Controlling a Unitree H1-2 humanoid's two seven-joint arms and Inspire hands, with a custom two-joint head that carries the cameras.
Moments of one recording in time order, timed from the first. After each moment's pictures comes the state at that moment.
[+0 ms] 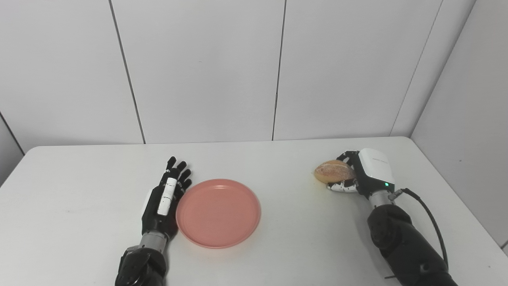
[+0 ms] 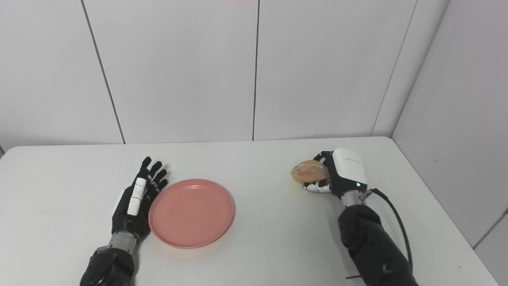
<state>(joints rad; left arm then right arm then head) -0.50 -0.01 0.11 0.50 -0.28 -0.08 -0.18 -0.60 -0.39 0.18 0.60 -0.67 0.05 -0.33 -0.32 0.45</state>
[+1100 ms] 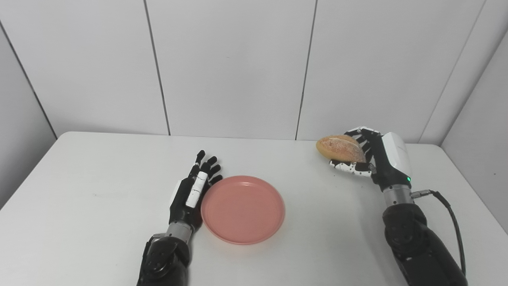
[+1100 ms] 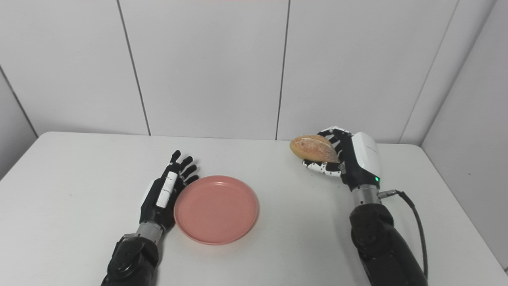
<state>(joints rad) -0.49 -0.04 0.07 0.50 -0.22 -0.08 -0.14 -0.56 -0.33 0.10 0.28 -0.44 -0.06 -0.26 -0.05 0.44</state>
